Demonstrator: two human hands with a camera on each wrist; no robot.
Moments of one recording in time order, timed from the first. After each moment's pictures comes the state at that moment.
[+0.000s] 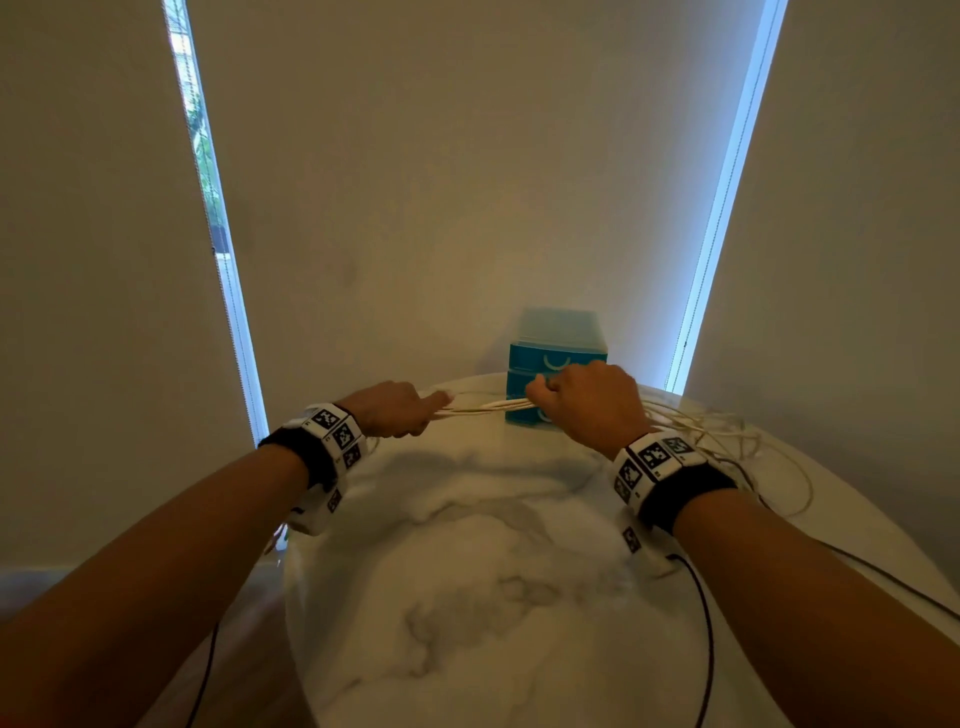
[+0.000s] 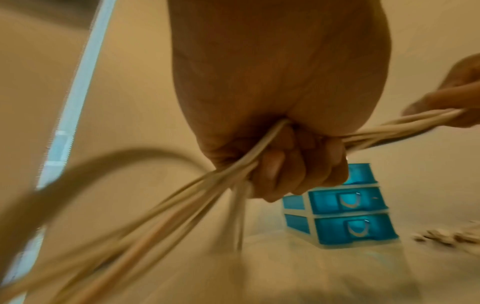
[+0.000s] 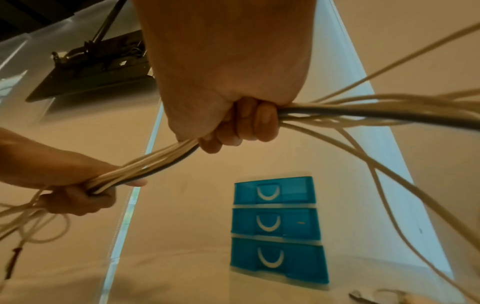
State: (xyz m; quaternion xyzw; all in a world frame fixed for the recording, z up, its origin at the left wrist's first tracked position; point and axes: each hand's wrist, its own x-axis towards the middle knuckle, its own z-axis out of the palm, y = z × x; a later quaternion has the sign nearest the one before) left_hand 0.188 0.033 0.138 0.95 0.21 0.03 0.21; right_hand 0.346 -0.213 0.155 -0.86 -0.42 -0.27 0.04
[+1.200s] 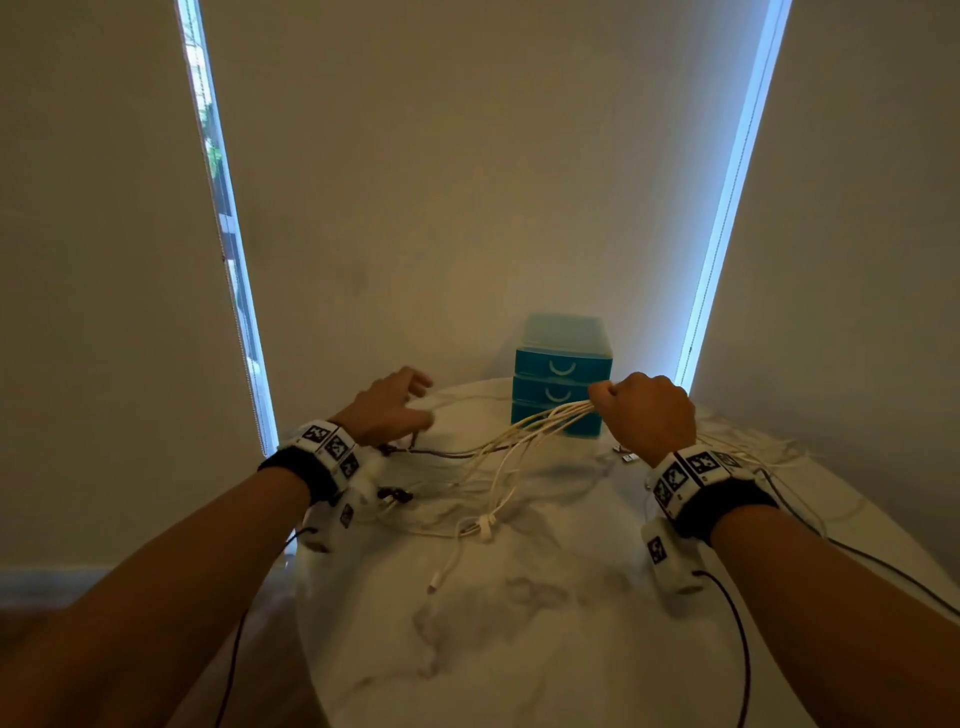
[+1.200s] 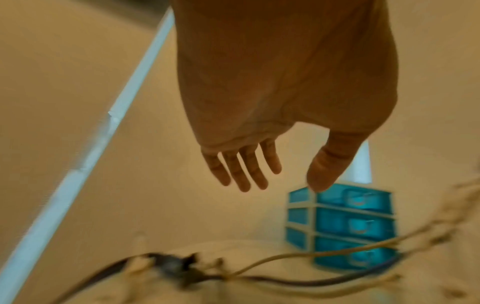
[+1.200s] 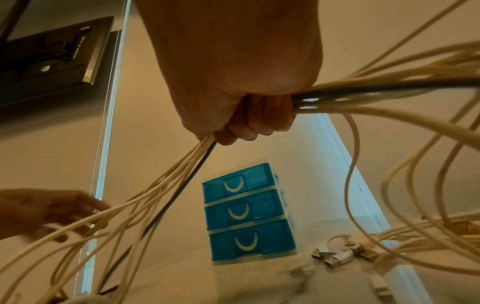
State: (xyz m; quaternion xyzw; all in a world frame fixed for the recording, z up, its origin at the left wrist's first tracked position) left_hand 0.178 0.048 0.124 0.92 0.19 0.15 0.30; right_hand 0.369 -0.251 0.148 -0.92 -0.26 -0.21 0.22
